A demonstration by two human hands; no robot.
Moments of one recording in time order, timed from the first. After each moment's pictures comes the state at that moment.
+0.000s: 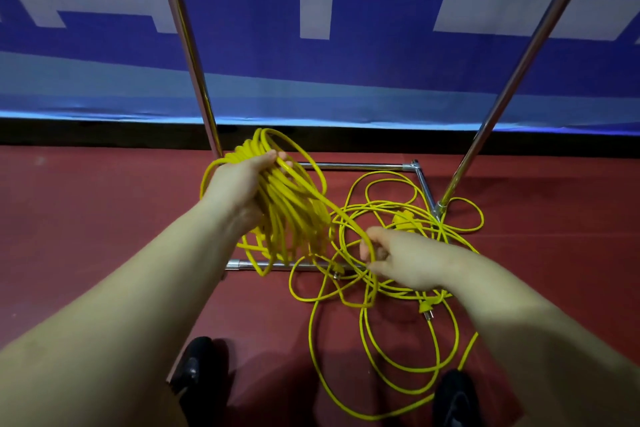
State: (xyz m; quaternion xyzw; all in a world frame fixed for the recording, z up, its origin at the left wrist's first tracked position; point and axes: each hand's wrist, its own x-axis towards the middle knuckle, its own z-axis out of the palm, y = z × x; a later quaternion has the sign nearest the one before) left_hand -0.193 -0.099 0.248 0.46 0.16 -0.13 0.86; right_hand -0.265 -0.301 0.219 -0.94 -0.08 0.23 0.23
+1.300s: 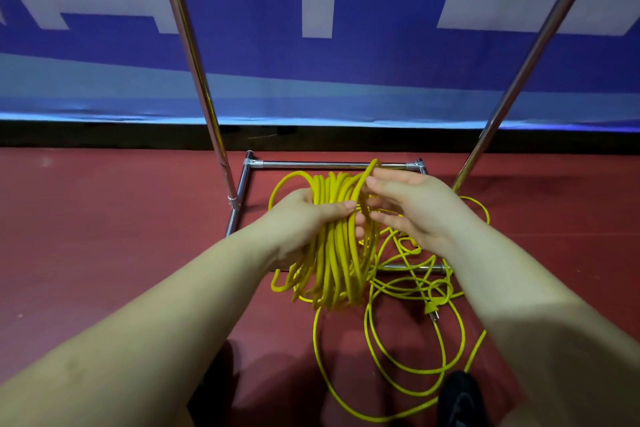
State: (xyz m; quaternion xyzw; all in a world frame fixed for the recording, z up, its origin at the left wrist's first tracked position) left_hand -0.230 -0.137 0.235 0.58 -0.01 -0.31 0.75; right_hand -0.244 -0.289 0.254 -0.65 0.16 0.08 0.74
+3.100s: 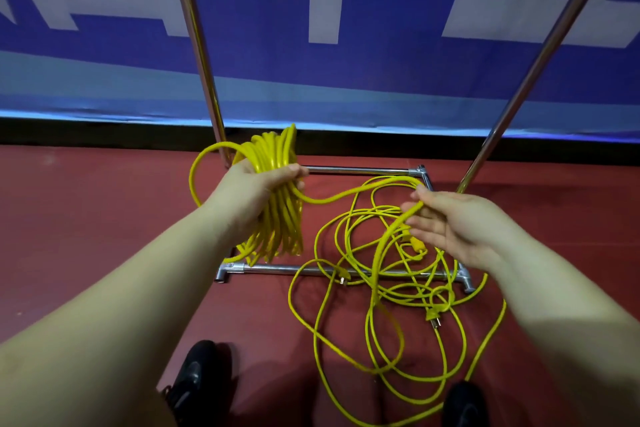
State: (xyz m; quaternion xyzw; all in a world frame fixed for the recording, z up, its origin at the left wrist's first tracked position) left_hand -0.200 -0.086 0.243 0.64 0.01 -0.12 0.76; right_hand -0.255 -0.325 0.250 -0.61 0.23 0.09 0.75
